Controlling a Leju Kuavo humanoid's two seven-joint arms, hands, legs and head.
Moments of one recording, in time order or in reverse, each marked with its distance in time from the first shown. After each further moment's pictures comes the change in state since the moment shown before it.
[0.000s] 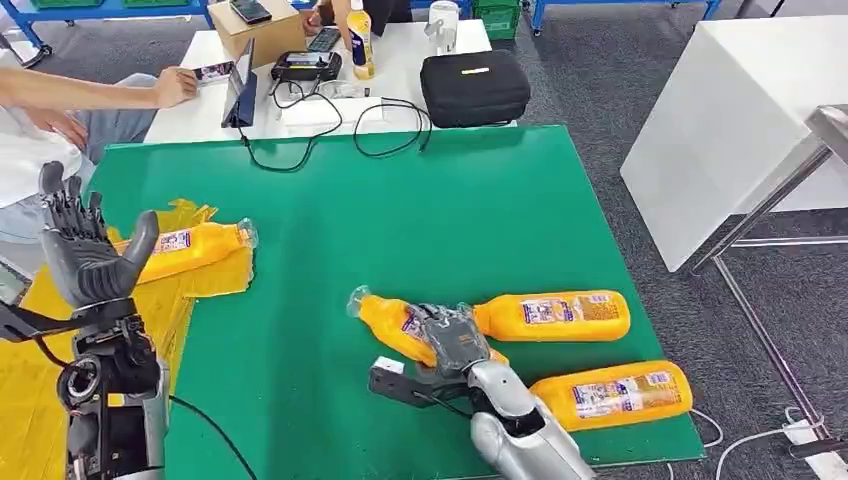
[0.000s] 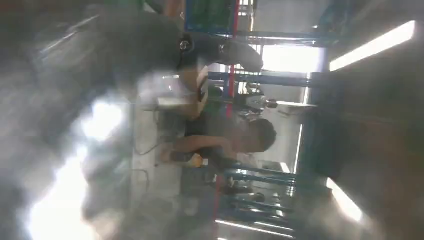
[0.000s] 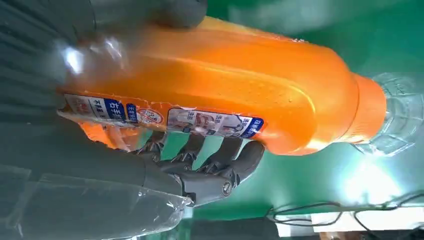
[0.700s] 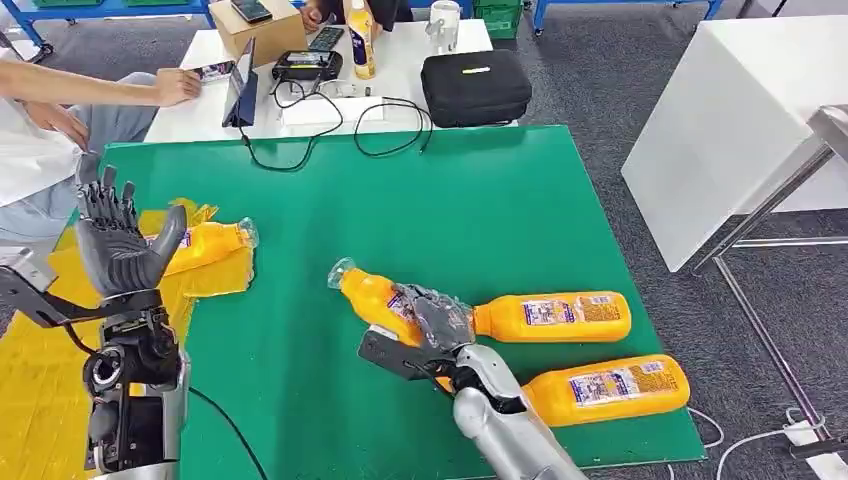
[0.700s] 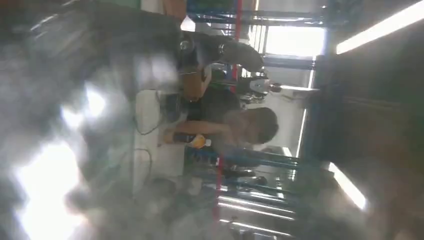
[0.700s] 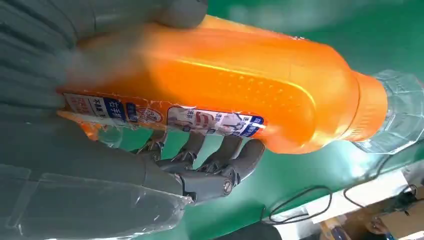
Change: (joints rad) left arm -0.021 -0.012 -0.064 0.045 0.010 0.006 -0.008; right arm -0.064 0.101 -0.096 0.135 -0.167 -0.076 -0.109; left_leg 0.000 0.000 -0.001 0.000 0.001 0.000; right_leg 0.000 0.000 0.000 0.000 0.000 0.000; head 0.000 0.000
